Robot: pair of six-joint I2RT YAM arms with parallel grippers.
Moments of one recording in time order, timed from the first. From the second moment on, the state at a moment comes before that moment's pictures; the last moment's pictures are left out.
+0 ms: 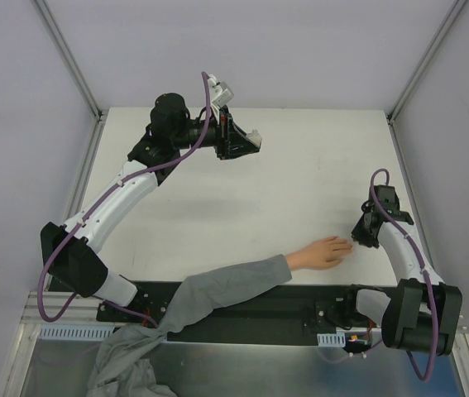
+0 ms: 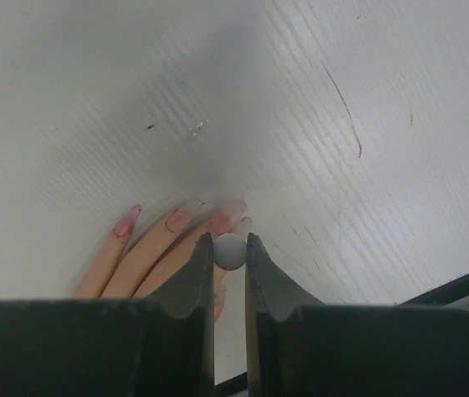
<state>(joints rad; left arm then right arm) -0.51 1.47 1.42 -0.02 0.86 -0.33 -0.12 1.12 0.65 -0.71 0.18 0.43</state>
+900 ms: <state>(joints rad) -0.51 1.47 1.42 -0.02 0.86 -0.33 -0.16 1.17 0.65 -0.66 0.20 0.42</state>
